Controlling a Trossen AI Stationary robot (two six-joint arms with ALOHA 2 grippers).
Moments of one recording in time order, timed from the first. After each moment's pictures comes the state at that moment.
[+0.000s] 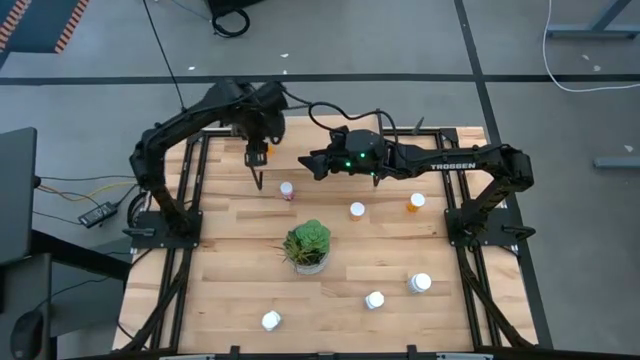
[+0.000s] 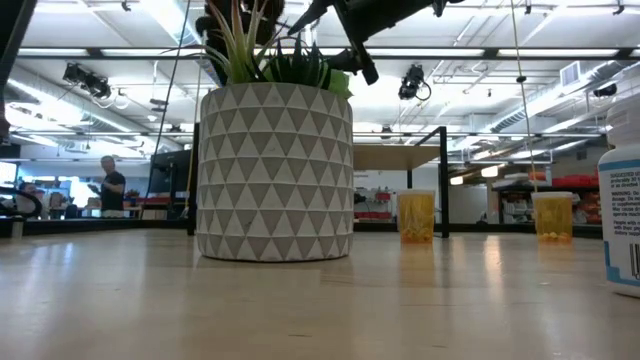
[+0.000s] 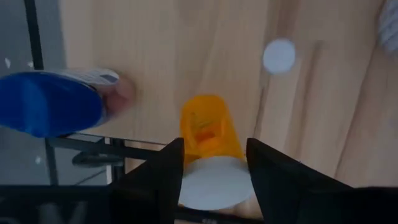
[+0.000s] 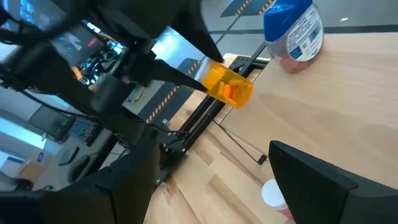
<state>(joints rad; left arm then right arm) 0.52 1.74 1.92 -1.54 -0.12 0.47 -0.15 1.59 1.31 -0.01 0.17 0.78</state>
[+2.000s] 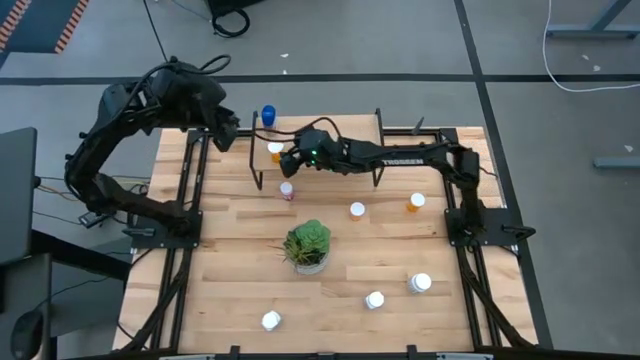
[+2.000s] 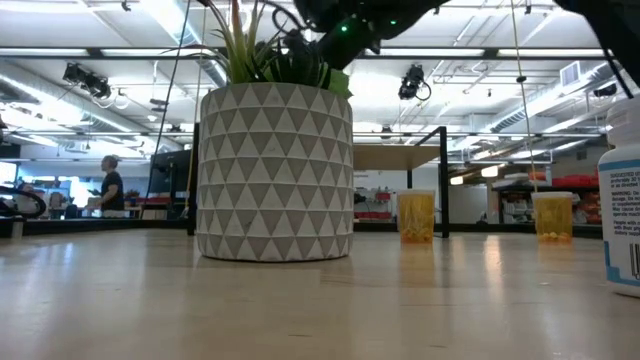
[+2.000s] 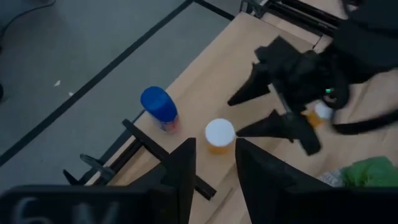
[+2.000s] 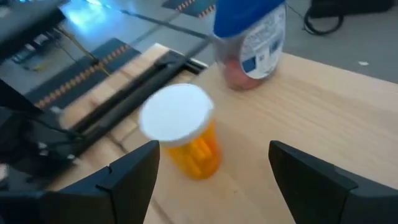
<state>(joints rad) 0.51 1.31 1.95 -1.37 -0.15 -0.09 -0.22 1.99 1.68 -0.21 0.35 0.51</state>
